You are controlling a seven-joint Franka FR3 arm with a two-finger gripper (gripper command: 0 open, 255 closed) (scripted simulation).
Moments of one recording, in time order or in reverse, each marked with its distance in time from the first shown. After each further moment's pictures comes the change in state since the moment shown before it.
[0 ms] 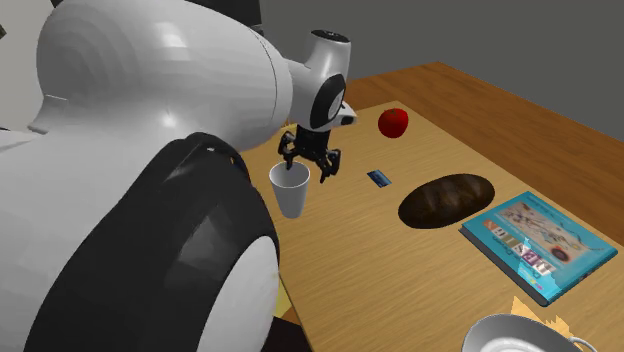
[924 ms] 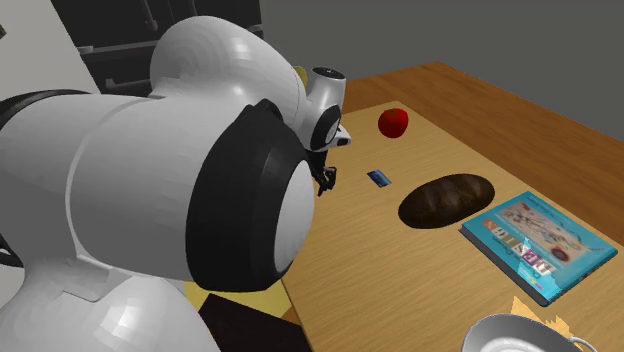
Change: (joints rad) arm 0.013 0.200 0.014 0.022 0.022 0.139 0.009
